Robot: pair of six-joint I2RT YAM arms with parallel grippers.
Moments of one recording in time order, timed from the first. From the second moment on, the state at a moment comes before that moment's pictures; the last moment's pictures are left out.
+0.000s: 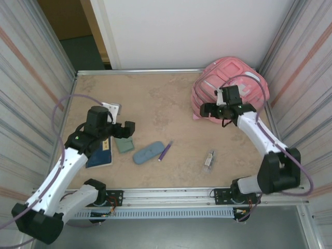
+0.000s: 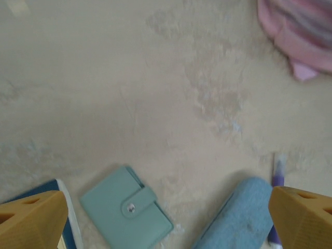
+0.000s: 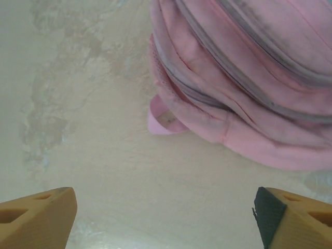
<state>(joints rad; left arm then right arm) -0.37 0.94 0.89 -0.68 0.02 -0.14 0.22 1.43 1.10 -0.58 -0.13 0.22</state>
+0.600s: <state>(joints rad) -0.36 1.08 0.89 -0.72 0.17 -0.14 0.21 2.01 1.54 -0.66 -0.06 0.03</state>
